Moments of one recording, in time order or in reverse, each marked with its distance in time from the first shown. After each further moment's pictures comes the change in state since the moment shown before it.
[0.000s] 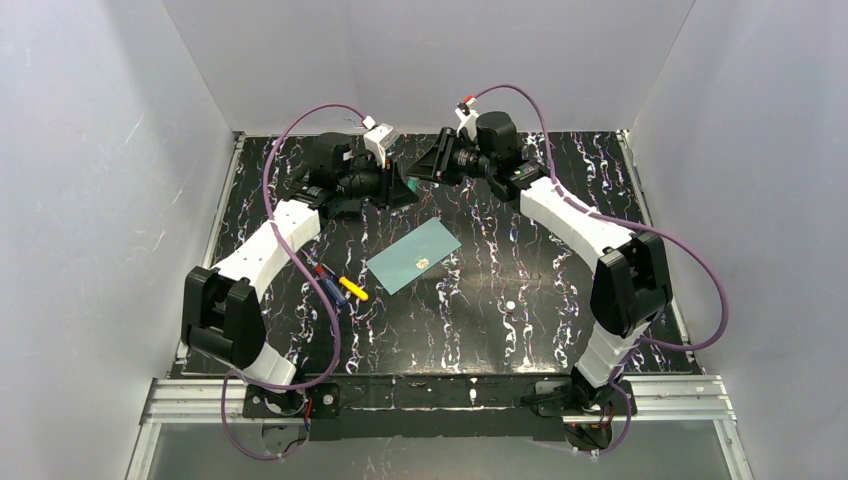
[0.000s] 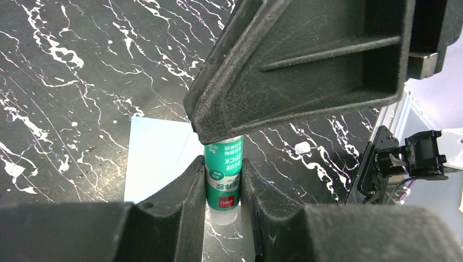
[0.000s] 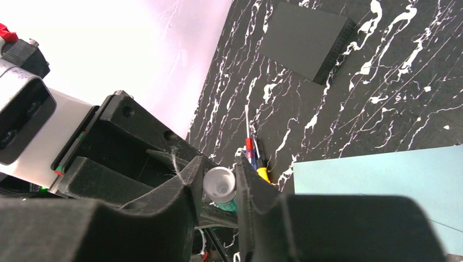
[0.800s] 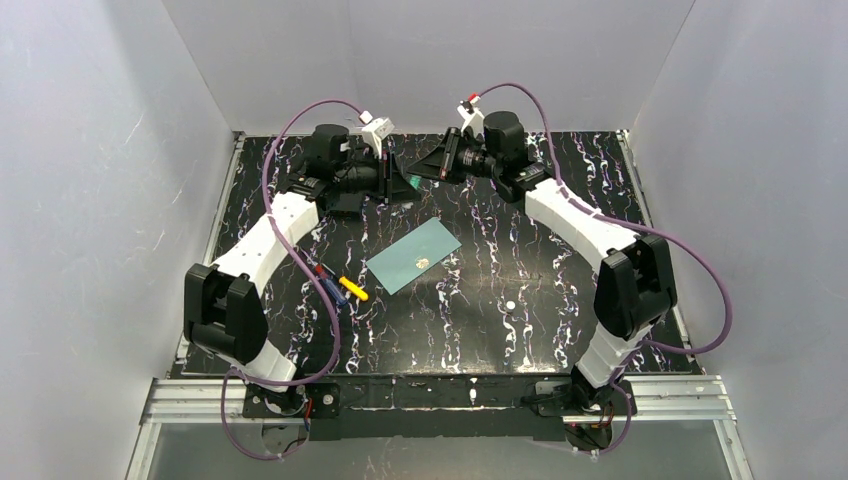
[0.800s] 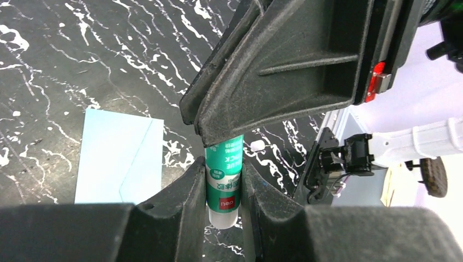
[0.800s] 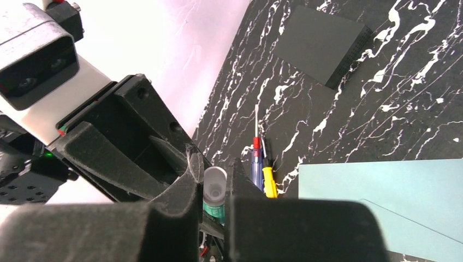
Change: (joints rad) left arm 0.023 0.027 0.076 -0.078 0.097 -0.139; right arm -0.016 -0.014 -0.022 0.051 -0.075 -0.011
